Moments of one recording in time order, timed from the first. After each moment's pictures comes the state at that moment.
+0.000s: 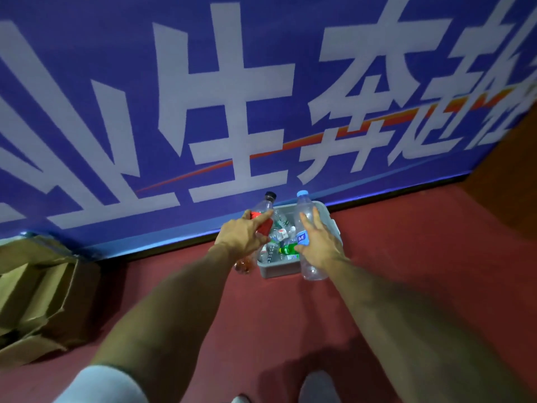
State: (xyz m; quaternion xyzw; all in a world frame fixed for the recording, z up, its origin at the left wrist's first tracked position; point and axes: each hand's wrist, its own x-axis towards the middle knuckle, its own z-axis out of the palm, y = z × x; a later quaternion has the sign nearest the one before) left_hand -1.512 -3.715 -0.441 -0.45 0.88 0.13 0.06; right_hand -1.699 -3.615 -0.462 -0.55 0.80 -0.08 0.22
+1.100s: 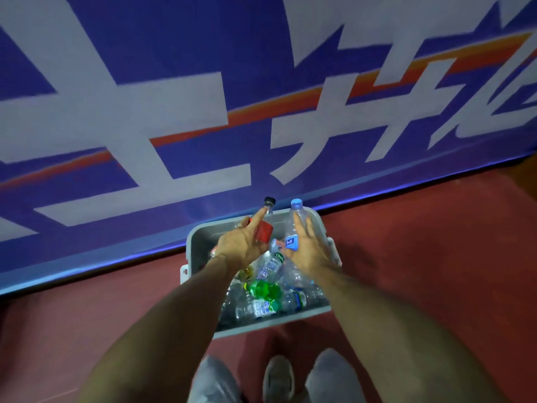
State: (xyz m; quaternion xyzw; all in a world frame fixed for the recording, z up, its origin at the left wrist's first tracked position) left_hand -1.798 -4.013 -0.797 -0.48 0.83 0.28 0.07; right_hand -1.966 -3.925 -0.809 -0.50 0.81 -0.09 0.29
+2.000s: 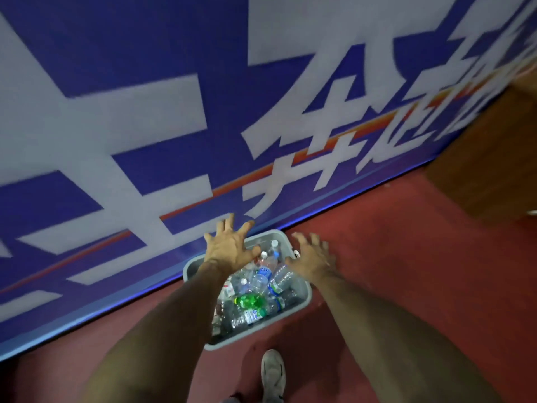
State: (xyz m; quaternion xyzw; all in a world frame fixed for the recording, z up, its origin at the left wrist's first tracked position) left_hand -1.806 -4.017 -0.555 -0.42 0.88 0.16 0.11; right_hand -1.966 -3.886 -0.550 -0.38 0.88 -0.02 0.28
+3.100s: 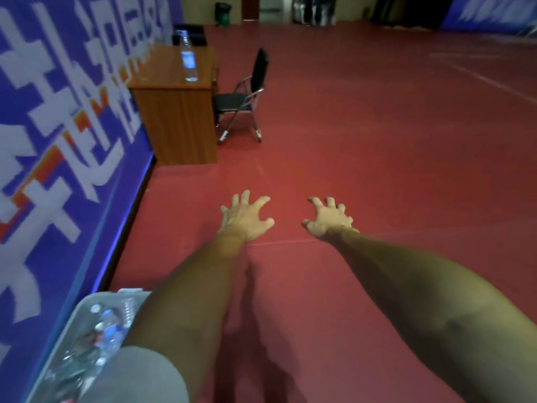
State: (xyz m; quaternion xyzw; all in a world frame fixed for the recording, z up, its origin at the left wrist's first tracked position) left_hand -1.840 -3.494 -0.375 0.15 0.98 0.12 0.10; right_hand -1.790 -3.297 -0.369 0.18 0.97 -0.13 0.09
